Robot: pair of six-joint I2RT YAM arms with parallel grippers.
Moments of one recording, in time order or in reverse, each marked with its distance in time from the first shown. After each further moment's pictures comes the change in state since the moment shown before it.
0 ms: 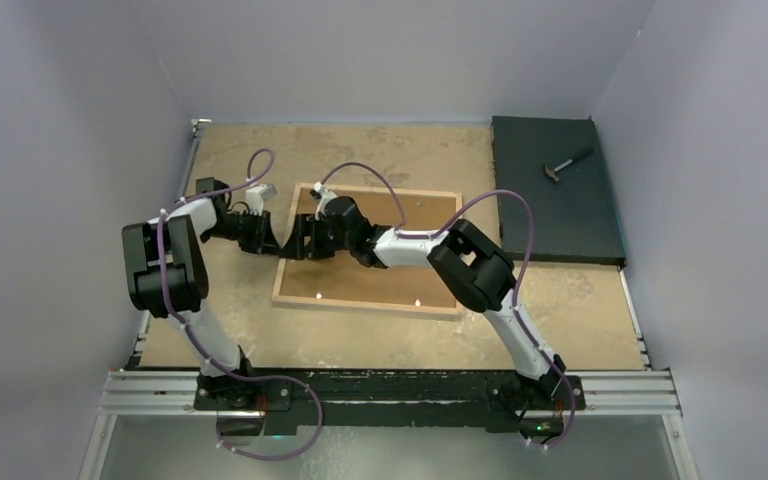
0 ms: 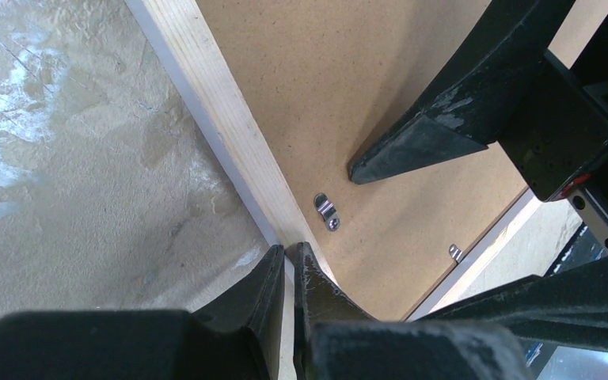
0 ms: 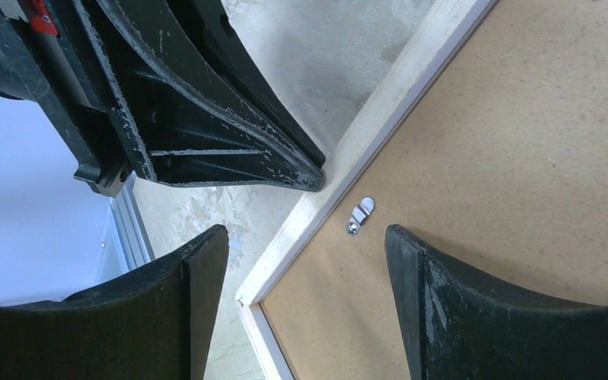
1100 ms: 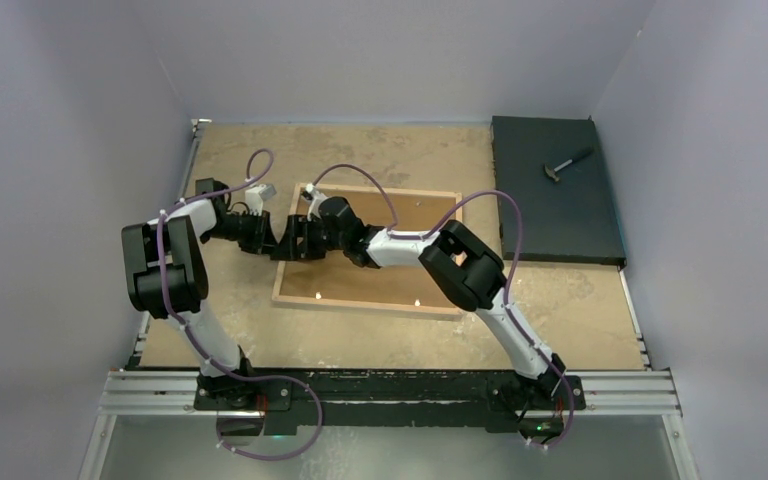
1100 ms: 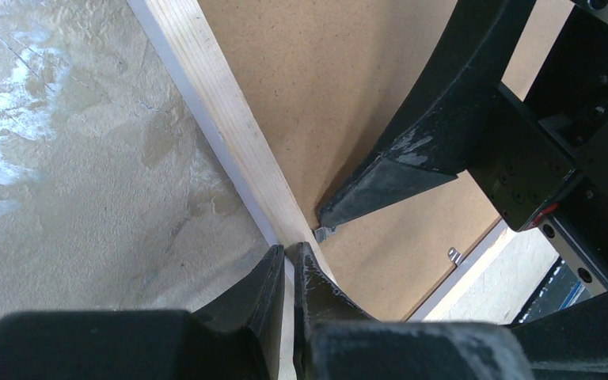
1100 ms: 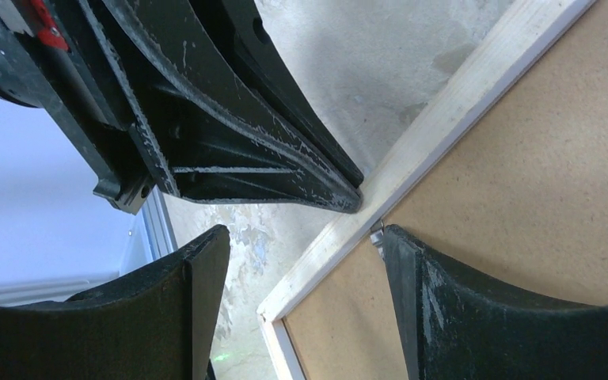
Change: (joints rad) left arm 0.002 -0.005 -0.010 0.014 0.002 -0.009; right arm 0.011 0.071 0.077 0.029 -0.076 0.044
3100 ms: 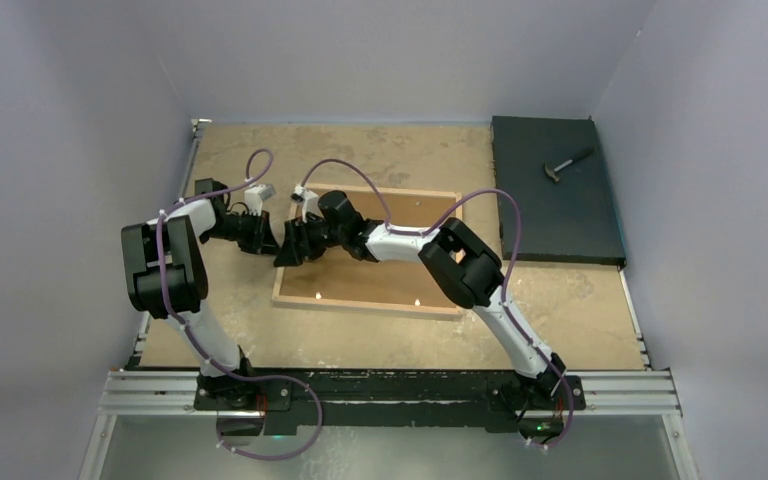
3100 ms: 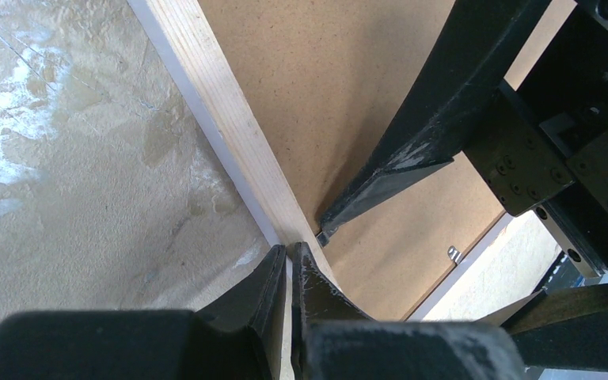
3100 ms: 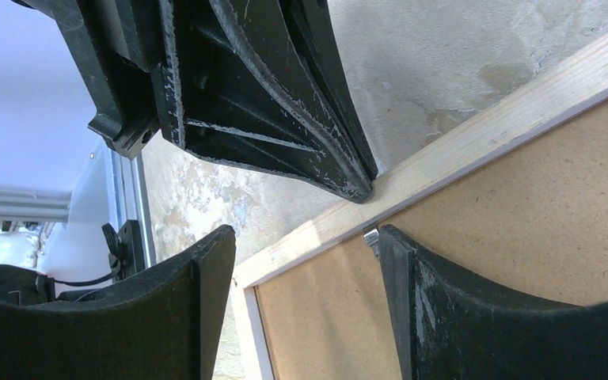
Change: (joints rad) left arm 0.007 -0.002 0.003 -0.011 0.010 0.013; right arm -0.019 0.038 0.080 -0.068 -0.178 -0.238
